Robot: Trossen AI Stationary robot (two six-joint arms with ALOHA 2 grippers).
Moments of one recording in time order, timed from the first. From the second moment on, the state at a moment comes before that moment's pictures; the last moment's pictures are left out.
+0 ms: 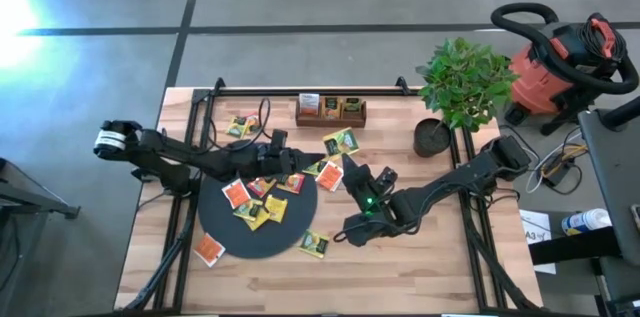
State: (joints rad) left arm -0.06 1.36 0.66 0.87 -0.20 -1.17; right arm 0.43 1.78 1.37 -0.25 1.54 2.09
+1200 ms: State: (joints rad) left arm 0.01 1.45 0.76 0.89 -0.08 -1.07; right arm 0.42 1.78 1.37 -0.25 1.51 2.06
